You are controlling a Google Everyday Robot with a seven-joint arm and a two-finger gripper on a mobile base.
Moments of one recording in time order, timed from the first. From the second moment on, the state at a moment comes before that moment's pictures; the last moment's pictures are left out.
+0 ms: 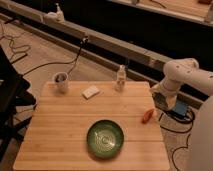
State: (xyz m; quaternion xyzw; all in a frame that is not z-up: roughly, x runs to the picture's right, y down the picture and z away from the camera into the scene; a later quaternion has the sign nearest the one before) arm 0.330 0.066 0.791 -0.07 0.26 0.91 0.31
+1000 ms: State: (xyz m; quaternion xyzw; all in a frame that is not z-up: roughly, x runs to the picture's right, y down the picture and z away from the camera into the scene) arm 0.330 0.066 0.791 -0.07 0.26 0.91 0.31
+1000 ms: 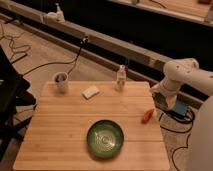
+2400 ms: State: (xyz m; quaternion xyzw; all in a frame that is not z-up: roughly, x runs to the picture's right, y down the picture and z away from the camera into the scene) arm 0.330 0.054 0.786 -0.07 0.25 0.91 0.32
